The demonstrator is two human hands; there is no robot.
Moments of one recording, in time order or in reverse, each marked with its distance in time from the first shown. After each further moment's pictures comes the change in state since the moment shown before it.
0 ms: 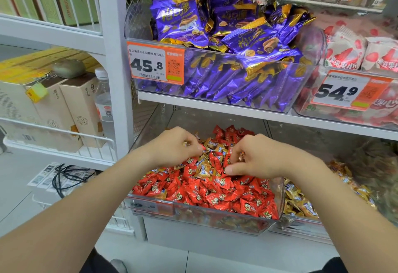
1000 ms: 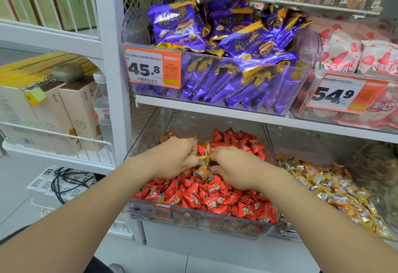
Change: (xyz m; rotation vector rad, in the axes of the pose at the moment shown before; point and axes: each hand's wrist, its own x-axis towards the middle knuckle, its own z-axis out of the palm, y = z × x) left_hand -0.002 0.002 0.009 0.261 -0.048 0.092; right_hand 0.042 -0.011 0.050 -0.114 0.076 -0.172
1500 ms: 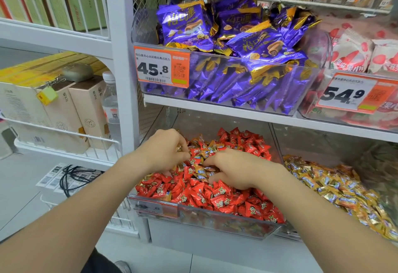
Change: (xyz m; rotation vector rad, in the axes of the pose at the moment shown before) left_hand -0.019 -0.013 -0.017 -0.155 0.101 -0.200; right_hand 0.008 -0.012 -0.003 0.004 -0.151 -0.095
